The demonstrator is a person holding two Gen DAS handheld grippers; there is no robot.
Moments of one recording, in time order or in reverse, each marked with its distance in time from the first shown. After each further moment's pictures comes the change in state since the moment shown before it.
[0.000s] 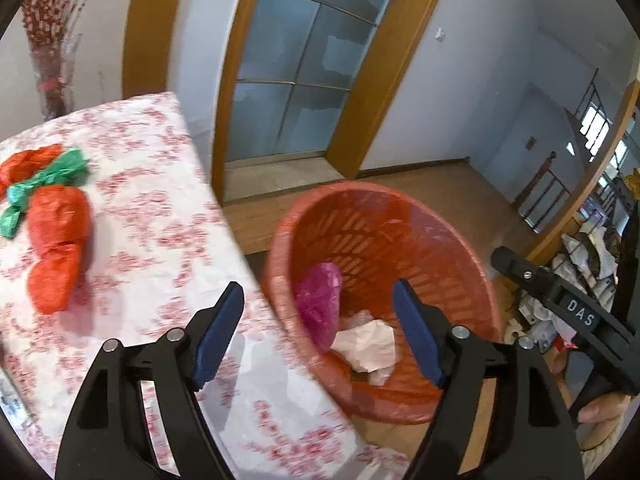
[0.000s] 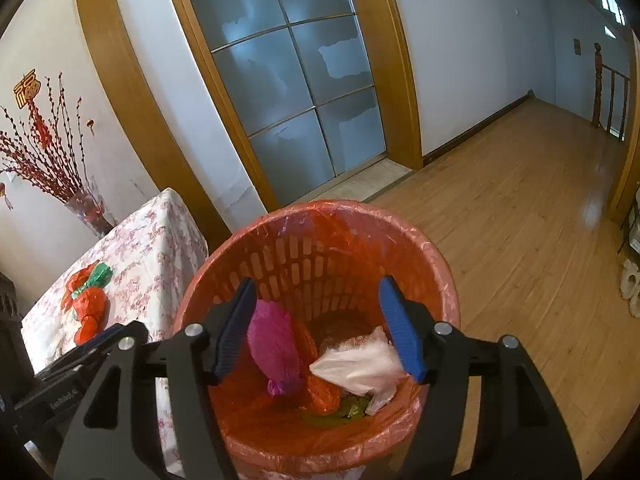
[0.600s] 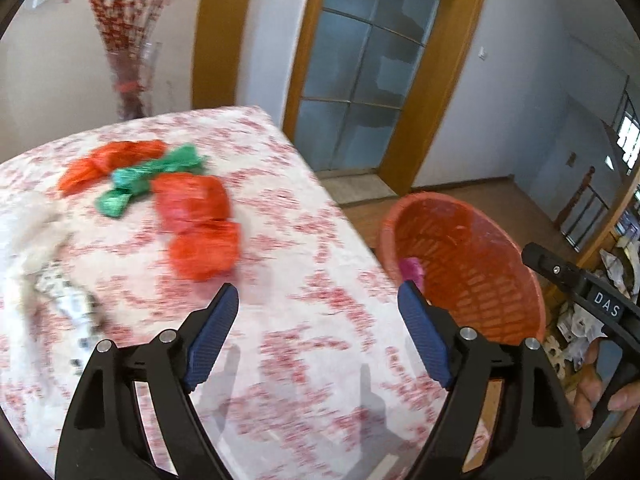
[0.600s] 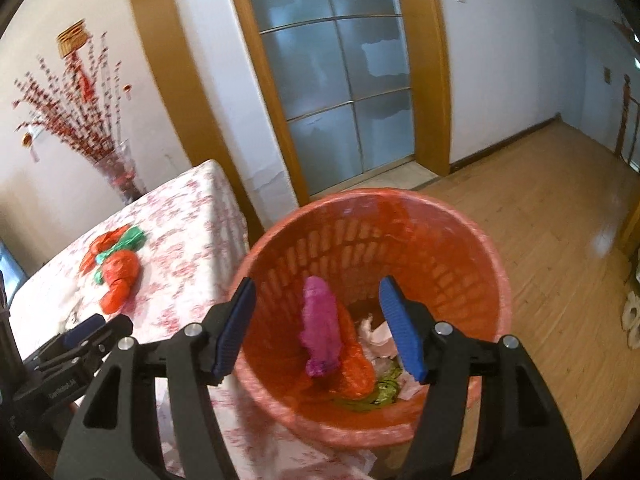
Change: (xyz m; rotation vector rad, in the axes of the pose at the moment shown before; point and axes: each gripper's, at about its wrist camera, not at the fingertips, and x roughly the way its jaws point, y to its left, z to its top) left arm -0.057 0.058 -0.019 -0.042 -0.069 0.183; right arm -0.013 0.069 -0.021 -0.138 0.025 0.071
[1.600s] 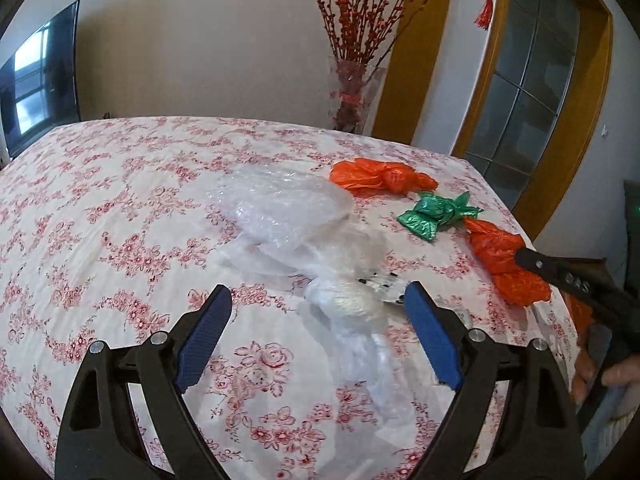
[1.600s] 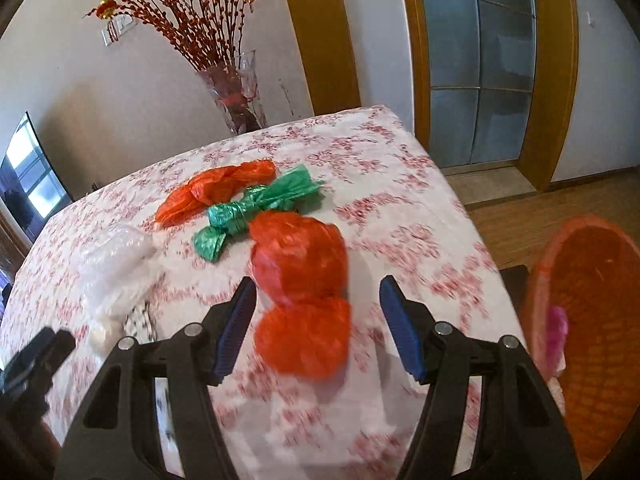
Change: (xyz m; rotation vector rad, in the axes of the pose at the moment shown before) left arm -0.072 0.206 -0.024 -0.262 -0.105 0.371; right arm 0.112 0.233 -0.008 -0.232 0.153 0.202
